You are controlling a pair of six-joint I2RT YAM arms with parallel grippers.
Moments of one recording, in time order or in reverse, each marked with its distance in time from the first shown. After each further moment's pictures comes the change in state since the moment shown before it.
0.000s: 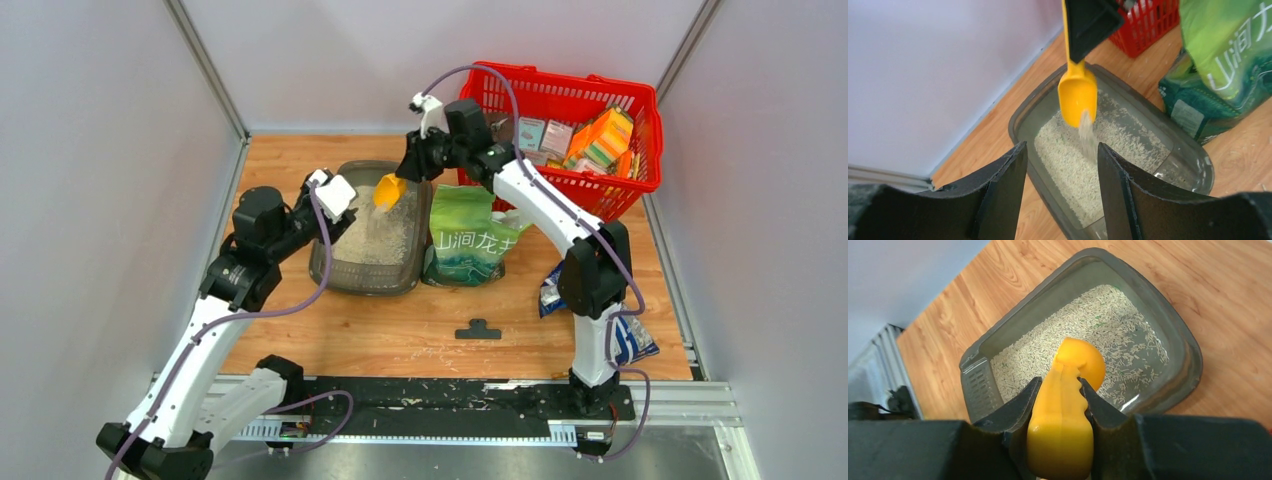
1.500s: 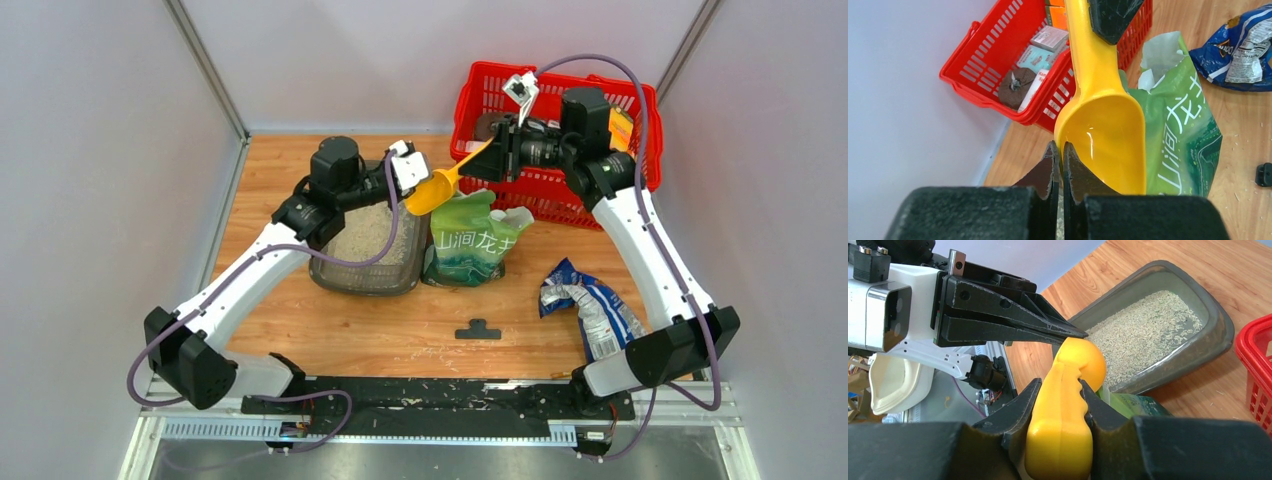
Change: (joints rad) left arm -0.220 0.447 0.259 0.240 0.256 0.061; right arm -0.206 -0.539 -0.270 -0.099 -0.399 0.055
